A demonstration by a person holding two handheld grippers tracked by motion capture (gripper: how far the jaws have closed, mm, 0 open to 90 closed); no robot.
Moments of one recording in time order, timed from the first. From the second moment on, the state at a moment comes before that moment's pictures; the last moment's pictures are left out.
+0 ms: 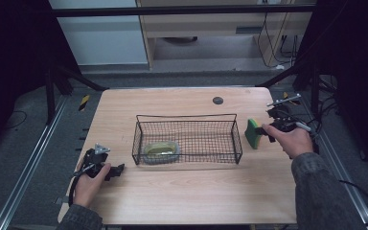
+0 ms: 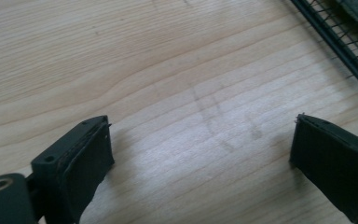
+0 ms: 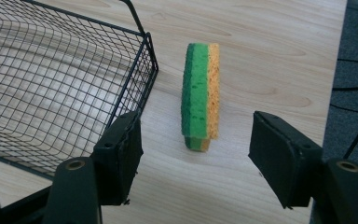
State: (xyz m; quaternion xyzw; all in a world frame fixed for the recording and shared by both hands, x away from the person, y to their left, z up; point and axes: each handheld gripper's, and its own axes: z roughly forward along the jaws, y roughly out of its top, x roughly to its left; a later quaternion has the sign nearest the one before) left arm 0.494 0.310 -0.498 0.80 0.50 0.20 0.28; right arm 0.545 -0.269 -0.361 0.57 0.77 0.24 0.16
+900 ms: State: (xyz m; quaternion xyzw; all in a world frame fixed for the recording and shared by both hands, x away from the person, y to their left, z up) left arm 0.493 0.314 -0.508 0.78 0.50 0.22 0.32; right arm 0.602 -0.252 -0.399 0.60 0.78 0.16 0.11
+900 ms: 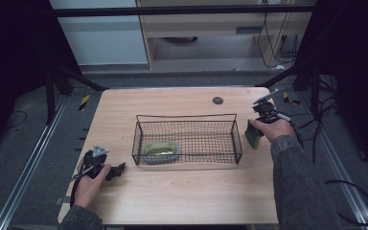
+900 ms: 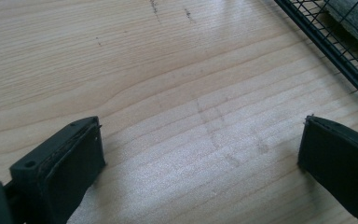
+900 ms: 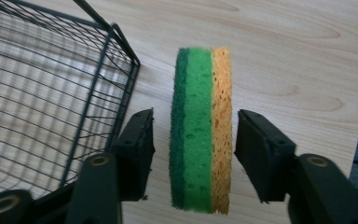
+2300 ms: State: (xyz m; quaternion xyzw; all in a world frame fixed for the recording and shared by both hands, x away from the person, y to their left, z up) left arm 0.491 0.315 -0.508 0.77 0.50 0.22 0.32; right arm 0.536 -0.209 -0.297 0.50 0.79 0.29 0.18
